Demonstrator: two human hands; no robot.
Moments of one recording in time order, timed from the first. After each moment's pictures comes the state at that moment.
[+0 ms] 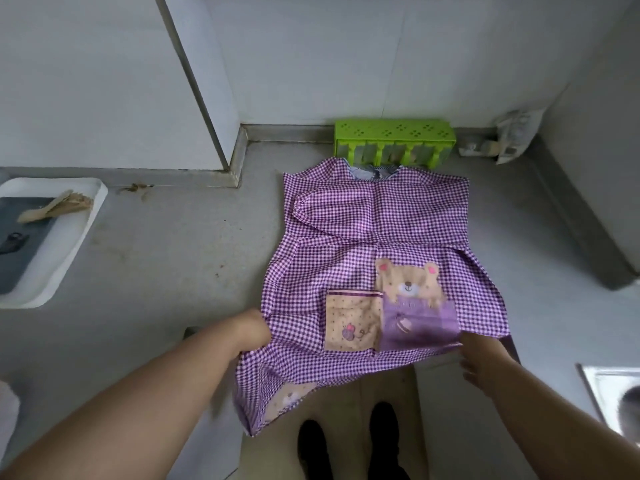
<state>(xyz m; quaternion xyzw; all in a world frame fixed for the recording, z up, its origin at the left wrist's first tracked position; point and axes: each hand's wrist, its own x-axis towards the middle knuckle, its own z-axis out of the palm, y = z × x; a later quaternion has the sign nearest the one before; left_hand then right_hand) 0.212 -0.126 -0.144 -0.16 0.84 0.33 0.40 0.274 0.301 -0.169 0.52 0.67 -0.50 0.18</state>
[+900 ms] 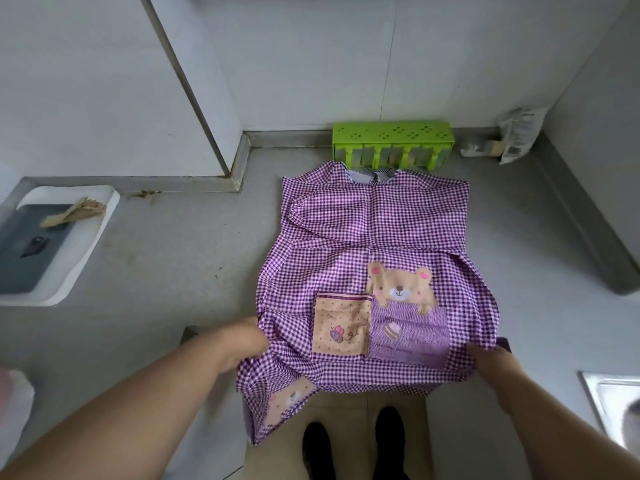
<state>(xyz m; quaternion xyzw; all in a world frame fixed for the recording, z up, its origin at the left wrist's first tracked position) 0.233 -0.102 -0.121 -0.24 0.76 0.42 0.43 0.286 0.342 -0.181 0.42 0.76 -0.47 0.16</state>
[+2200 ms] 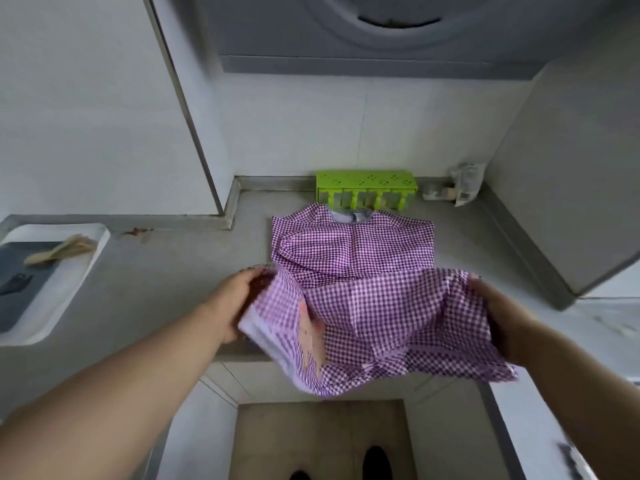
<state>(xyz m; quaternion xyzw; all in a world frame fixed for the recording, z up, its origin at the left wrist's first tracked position) 0.196 -0.094 -0.010 -0.19 0.61 0.72 0.27 0.258 0.314 0.005 0.35 0.64 -0.66 0.17</state>
